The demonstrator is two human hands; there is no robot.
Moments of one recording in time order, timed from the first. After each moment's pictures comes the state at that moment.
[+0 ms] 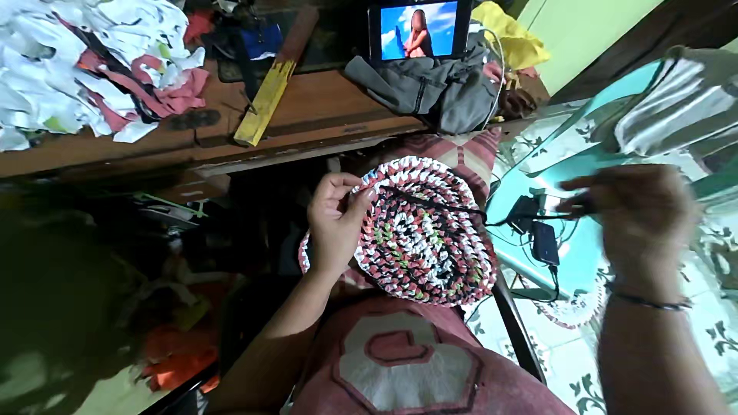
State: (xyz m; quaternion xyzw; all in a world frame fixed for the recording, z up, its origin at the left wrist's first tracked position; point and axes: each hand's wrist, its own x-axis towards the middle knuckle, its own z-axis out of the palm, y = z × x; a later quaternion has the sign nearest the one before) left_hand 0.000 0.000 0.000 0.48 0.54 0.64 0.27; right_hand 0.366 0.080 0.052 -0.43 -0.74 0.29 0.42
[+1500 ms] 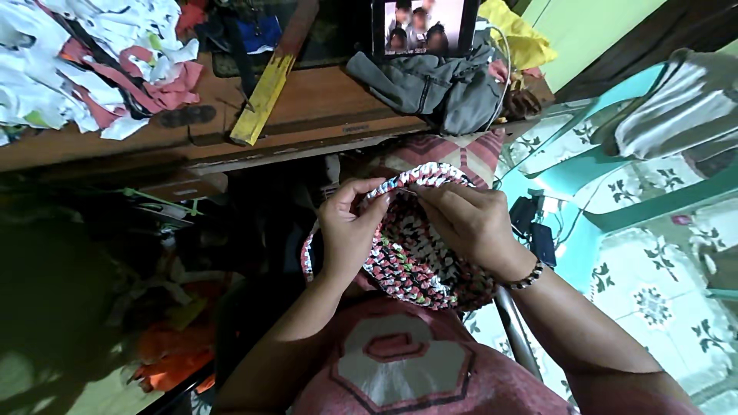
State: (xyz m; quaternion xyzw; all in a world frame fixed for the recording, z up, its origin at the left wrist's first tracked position) left_hand 0.014 0.005 0.006 0.46 0.52 0.65 0.29; right_hand 0.203 0.078 0.036 -0.21 -0.91 0.04 0.36
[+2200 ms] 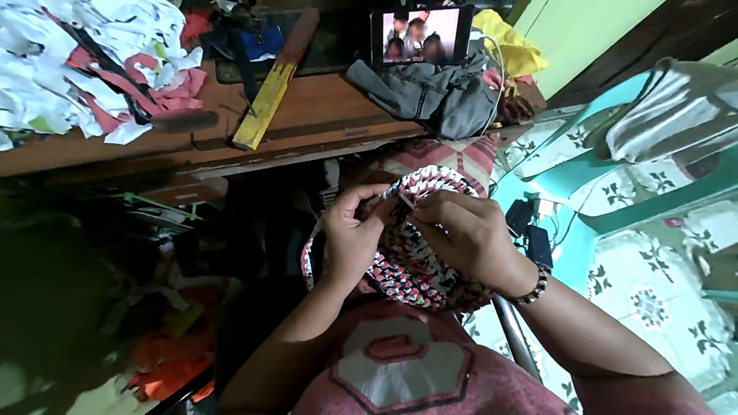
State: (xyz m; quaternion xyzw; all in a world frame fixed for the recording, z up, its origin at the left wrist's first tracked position) left_hand 0.018 0.003 0.006 0.49 0.52 0.66 0.24; right_hand 0.197 0.061 0.053 -0.17 -0.90 0.13 0.38
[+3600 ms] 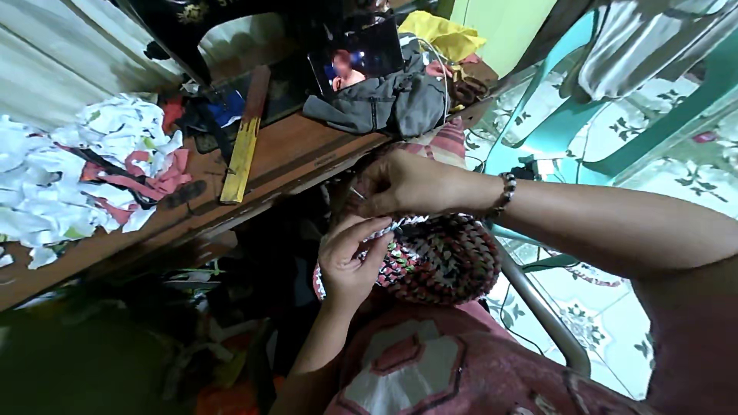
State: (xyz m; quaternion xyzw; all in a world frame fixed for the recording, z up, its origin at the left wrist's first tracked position) left_hand 0.018 -0.006 0.003 0.63 0.38 0.64 0.22; right_hand 0.167 0.104 0.107 -0.31 -0.76 0.55 0.13
